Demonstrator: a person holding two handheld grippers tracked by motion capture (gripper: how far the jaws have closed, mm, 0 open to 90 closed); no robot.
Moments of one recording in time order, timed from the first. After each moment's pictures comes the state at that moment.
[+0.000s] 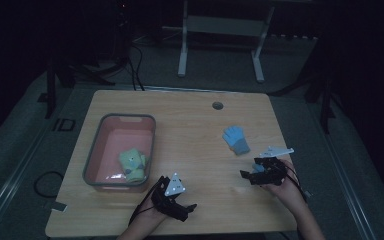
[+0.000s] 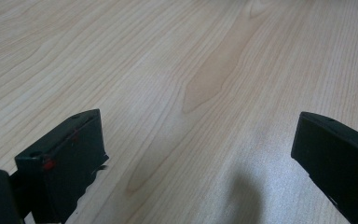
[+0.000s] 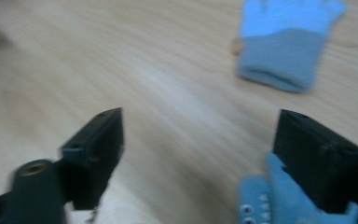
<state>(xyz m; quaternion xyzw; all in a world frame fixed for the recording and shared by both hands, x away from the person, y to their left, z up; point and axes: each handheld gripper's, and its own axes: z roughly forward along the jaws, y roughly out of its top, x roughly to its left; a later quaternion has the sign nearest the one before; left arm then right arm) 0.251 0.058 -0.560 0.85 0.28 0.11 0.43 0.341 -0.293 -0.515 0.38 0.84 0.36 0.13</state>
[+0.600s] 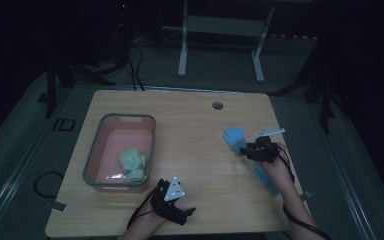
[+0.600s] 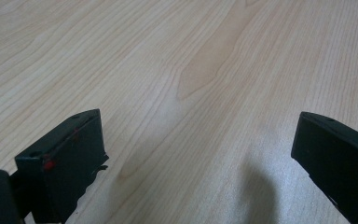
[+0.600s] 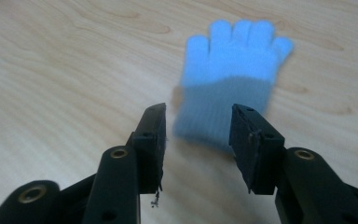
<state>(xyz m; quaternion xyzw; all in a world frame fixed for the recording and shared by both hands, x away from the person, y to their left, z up) 0.244 0.058 -0.566 0.86 0.27 0.12 0.42 0.408 -0.282 -0.514 0.42 0.83 0.34 0.15</state>
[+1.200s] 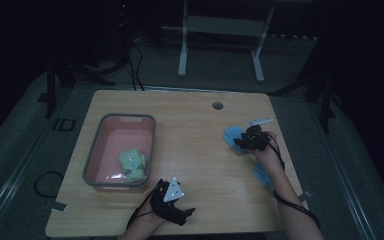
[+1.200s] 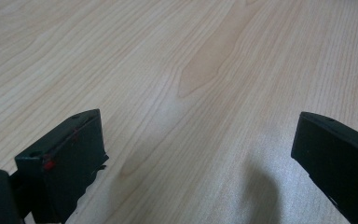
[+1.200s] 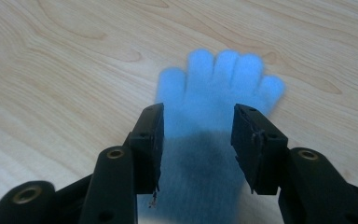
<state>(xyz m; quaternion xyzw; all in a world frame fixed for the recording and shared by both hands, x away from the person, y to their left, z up) 0.243 0.059 -0.568 0.86 0.26 0.12 0.42 0.457 -0.263 -0.524 0.41 0.84 0.31 0.17</state>
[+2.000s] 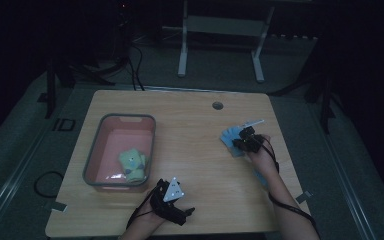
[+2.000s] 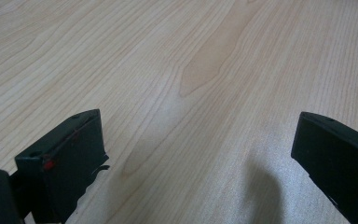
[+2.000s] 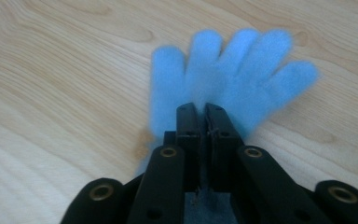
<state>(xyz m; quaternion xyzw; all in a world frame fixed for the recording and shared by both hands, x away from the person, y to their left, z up) 0.244 0.059 -0.569 0.86 0.26 0.12 0.42 0.451 -0.243 -0.529 0.42 0.85 0.28 0.16</state>
